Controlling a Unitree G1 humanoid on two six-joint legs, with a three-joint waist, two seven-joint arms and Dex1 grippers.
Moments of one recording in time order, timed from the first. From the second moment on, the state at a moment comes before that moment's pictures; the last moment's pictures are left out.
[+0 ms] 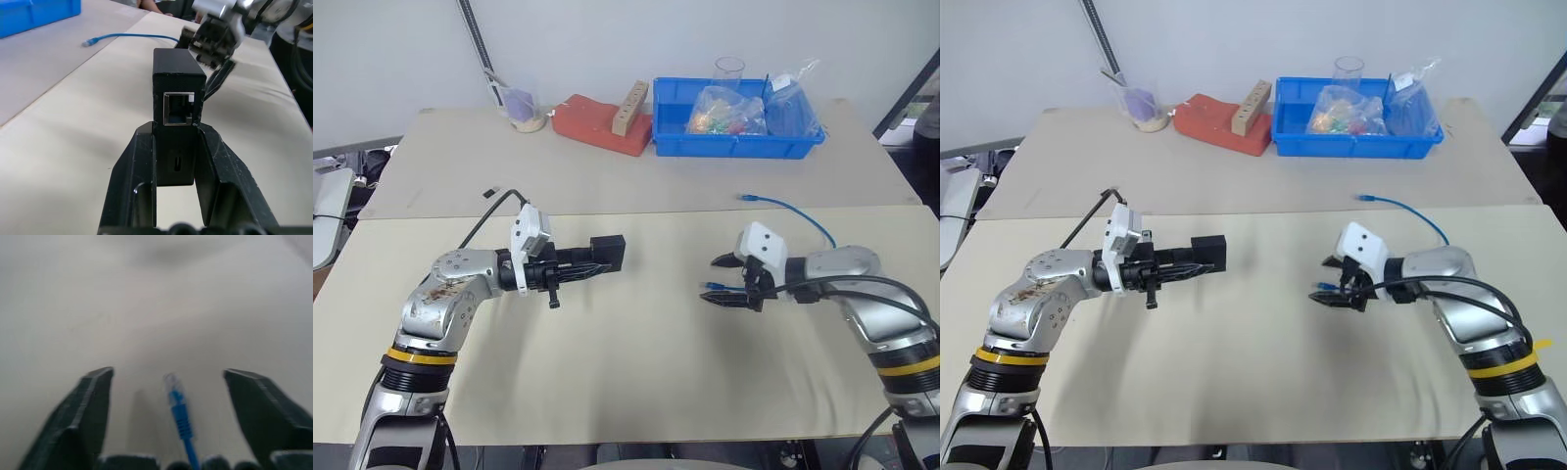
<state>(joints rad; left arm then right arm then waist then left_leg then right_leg) -0.37 0.59 -0.01 -0.06 -0.50 0.40 -1.10 -0.41 -0.81 0.10 -0.22 0.31 0.63 1.03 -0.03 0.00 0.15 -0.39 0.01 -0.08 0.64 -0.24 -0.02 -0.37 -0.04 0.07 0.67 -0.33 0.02</state>
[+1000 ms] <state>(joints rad) -0.42 0.29 0.04 0.57 -0.20 -0.25 -0.75 -0.38 -0.69 -0.05 -0.52 0.57 0.84 0.74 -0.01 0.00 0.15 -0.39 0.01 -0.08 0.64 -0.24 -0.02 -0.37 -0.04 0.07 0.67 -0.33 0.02</state>
